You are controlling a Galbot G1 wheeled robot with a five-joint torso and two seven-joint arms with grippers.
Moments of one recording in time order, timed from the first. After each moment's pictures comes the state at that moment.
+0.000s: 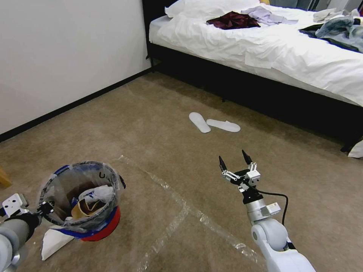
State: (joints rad) left arm 1.66 -1.08 -1.11 -2.37 -1.59 0.70 -0.96; right arm -1.27 1.25 0.40 1.70 0.34 0.48 -0.18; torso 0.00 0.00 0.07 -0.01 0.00
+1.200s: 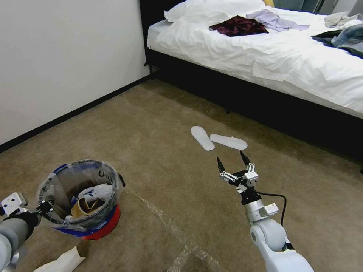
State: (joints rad) left arm 1.66 -1.08 -1.11 -2.37 -1.60 0.69 -0.96; right arm -1.27 1.26 0.39 1.69 0.32 0.49 -0.18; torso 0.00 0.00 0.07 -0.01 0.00
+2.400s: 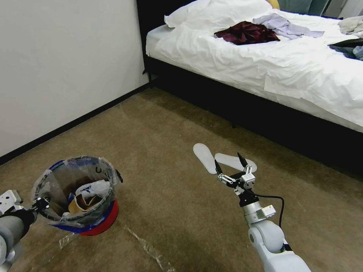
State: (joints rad) left arm 1.65 -1.07 -1.15 -2.38 -1.63 0.67 -0.97; right arm -1.28 1.27 0.38 1.68 0.29 0.50 -0.18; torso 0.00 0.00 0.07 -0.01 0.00
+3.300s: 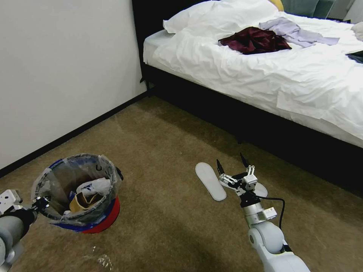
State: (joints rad) left arm 1.65 -1.07 -1.15 -2.39 -1.64 0.66 -0.97; right arm -1.27 1.27 0.39 1.65 0.29 0.57 -0.17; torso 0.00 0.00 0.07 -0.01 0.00
